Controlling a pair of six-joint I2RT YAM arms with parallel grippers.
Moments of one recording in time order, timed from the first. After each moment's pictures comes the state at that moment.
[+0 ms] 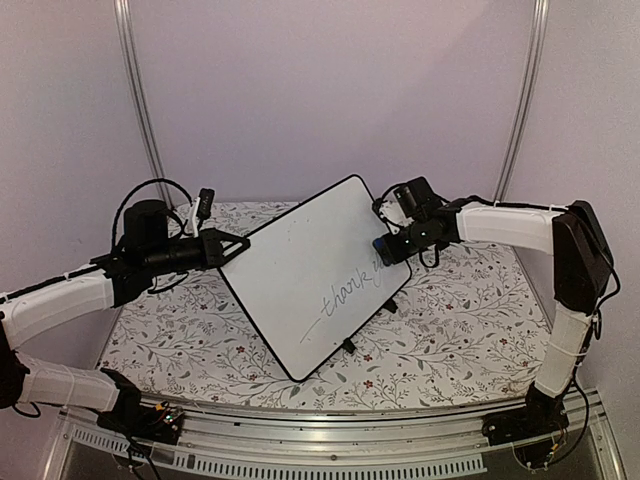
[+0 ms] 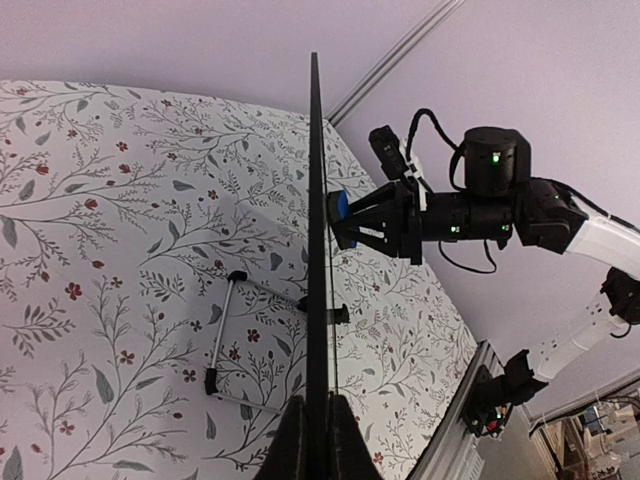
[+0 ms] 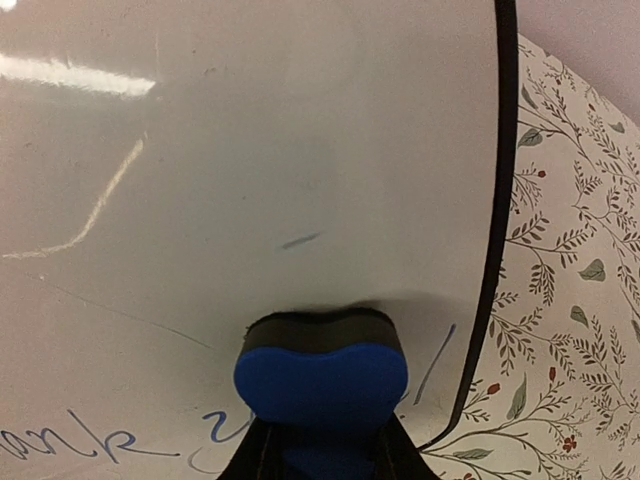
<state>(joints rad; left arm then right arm) -0.46 1.12 0.69 0.14 0.49 -0.57 0.60 1.87 1.39 -0.40 0.02 0.01</state>
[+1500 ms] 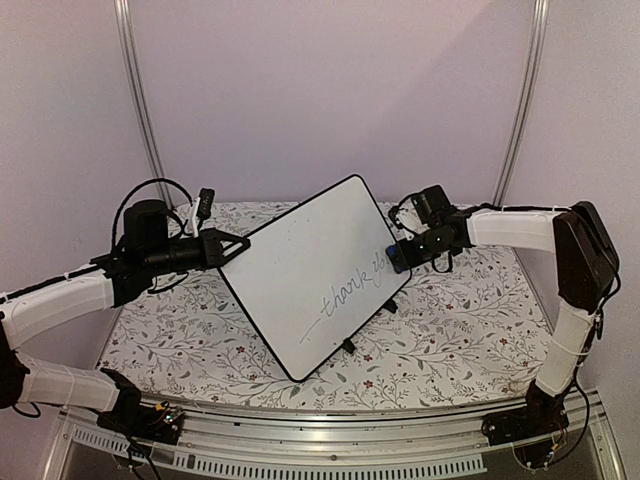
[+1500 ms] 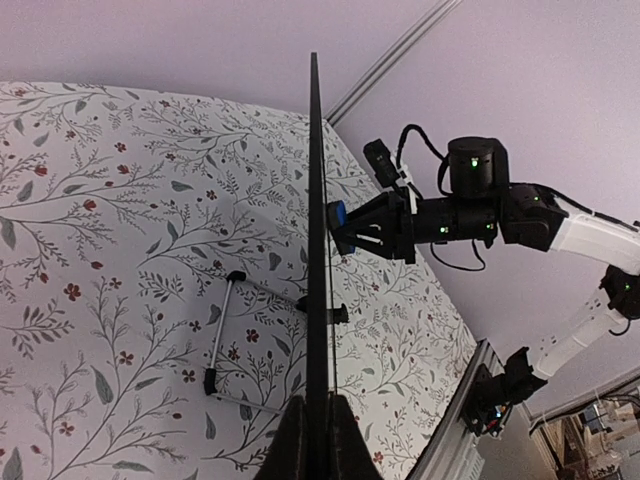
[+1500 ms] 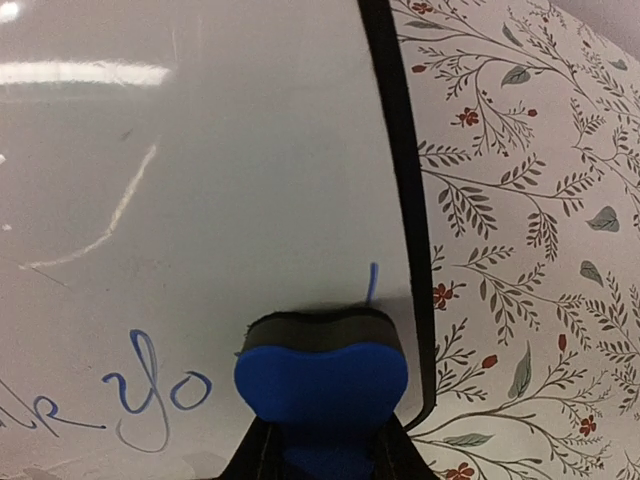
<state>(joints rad) -0.46 1.12 0.69 0.15 0.49 -0.57 0.52 1.85 1.29 -0.34 -0.07 0.02</state>
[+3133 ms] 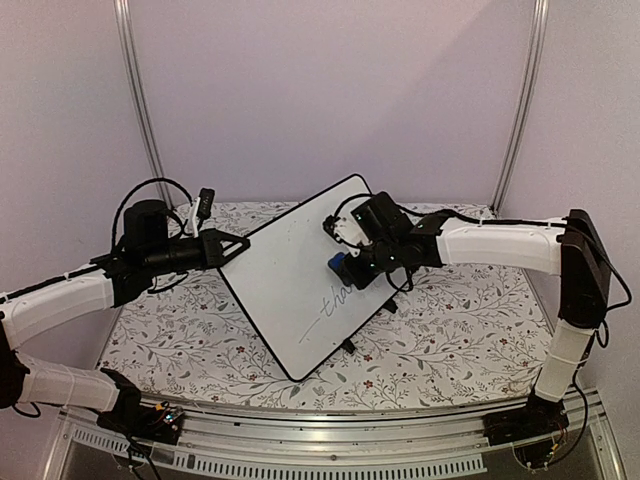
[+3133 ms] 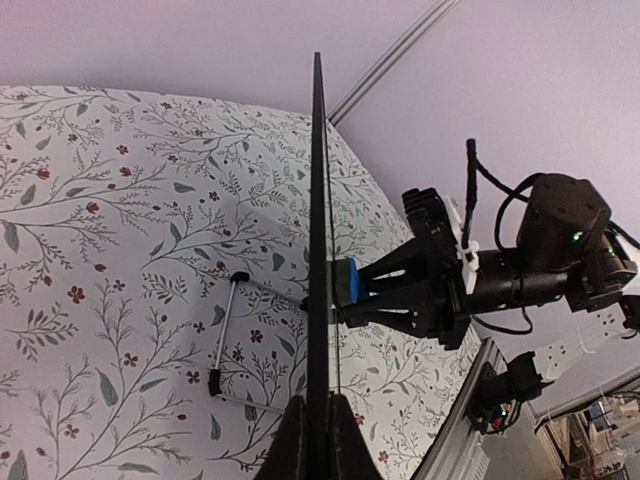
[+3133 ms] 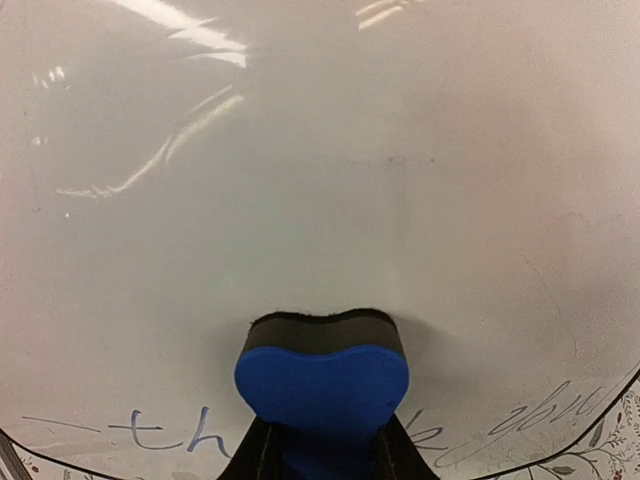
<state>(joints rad) -0.46 1.12 0.69 0.14 0.49 -0.55 0.87 1.84 1.39 -0.38 0.05 0.00</state>
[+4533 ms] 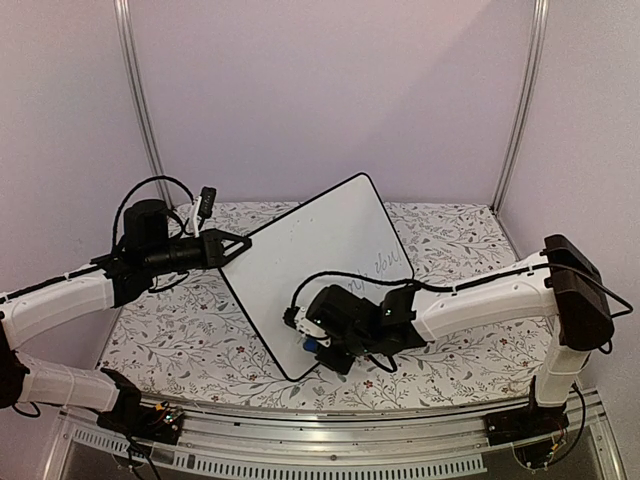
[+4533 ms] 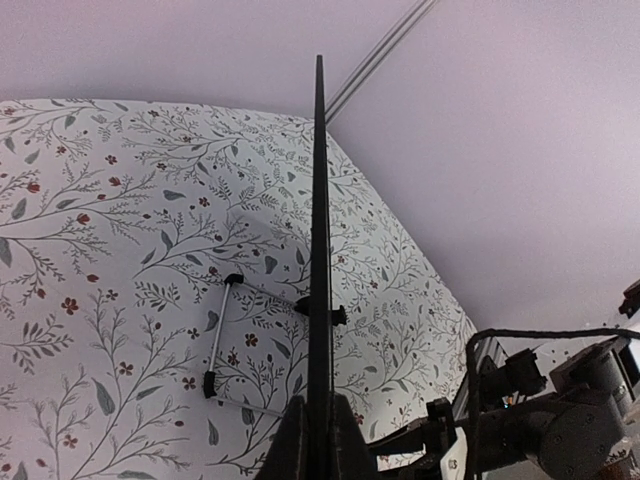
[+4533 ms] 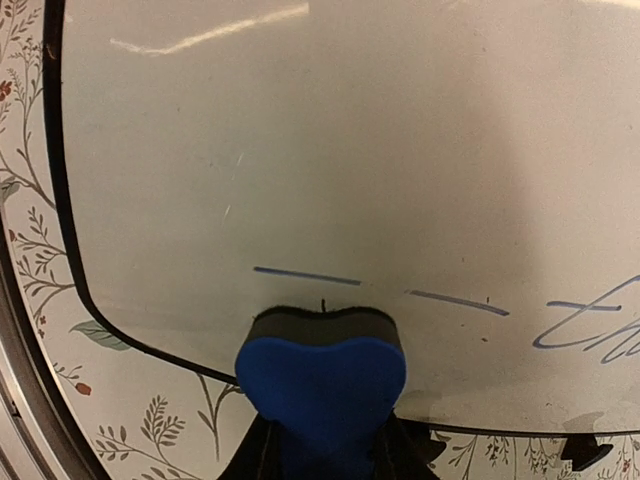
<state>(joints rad) -0.46 1.12 0.69 0.16 0.50 -0.53 1.26 1.86 1.22 -0.35 0.25 0.00</state>
